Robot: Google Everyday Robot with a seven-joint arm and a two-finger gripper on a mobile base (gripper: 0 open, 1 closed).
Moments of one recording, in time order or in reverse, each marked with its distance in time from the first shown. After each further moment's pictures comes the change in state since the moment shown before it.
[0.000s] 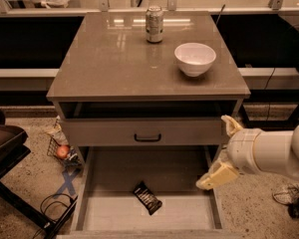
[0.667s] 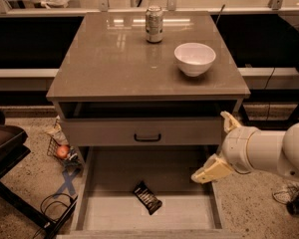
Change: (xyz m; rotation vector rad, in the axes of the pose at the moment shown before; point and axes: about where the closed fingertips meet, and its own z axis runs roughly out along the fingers) arm -0.005 -0.013 0.012 0.078 -0.012 0.019
